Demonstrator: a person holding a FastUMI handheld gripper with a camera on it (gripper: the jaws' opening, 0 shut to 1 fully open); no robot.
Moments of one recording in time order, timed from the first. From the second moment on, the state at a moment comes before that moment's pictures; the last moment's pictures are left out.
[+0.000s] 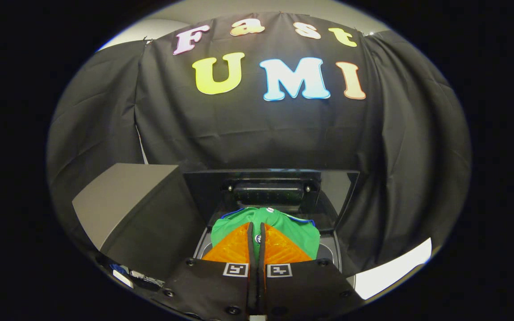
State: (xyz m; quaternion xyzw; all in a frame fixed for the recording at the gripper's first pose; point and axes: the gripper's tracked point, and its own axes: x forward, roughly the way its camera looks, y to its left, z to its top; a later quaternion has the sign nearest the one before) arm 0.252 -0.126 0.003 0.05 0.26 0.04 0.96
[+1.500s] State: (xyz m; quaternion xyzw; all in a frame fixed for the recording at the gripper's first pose) arm 0.276 -0.136 -0.195 0.10 0.46 -0.04 0.88
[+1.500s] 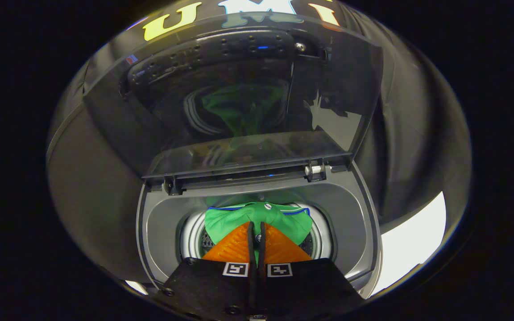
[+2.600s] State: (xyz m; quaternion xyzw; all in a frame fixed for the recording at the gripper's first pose) arm 0.287 -0.148 -0.064 0.08 0.36 0.01 0.93
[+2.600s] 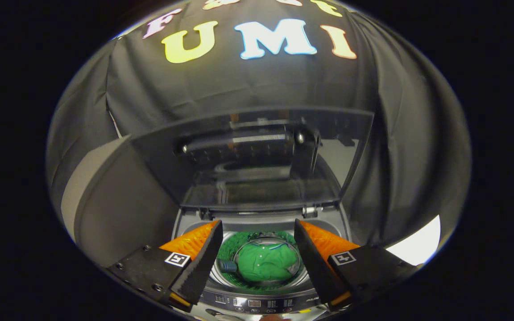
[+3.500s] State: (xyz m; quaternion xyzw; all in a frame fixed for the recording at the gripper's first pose) arm 0.386 -0.138 0.064 0.05 0.28 0.02 0.96
